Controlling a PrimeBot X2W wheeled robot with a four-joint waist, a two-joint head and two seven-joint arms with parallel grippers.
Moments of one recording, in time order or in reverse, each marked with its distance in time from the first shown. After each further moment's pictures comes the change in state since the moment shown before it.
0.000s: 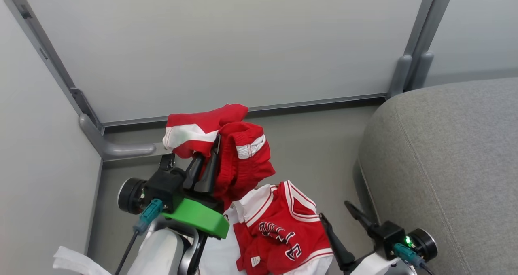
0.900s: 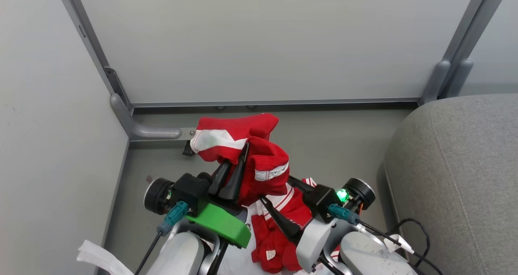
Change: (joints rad) left arm -0.018 -0.012 -0.117 0.019 -0.043 0.000 0.000; right arm -0.372 0.000 0.401 0.212 0.124 0.000 0.000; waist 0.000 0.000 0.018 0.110
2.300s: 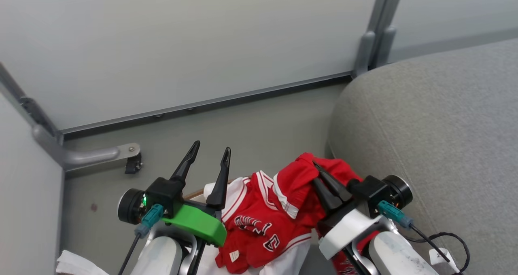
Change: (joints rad) left arm 0.036 0.004 0.129 0.043 0.050 0.000 0.000; right arm 0.173 0.004 -0.258 -0.281 -0.041 0.000 0.000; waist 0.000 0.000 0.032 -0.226
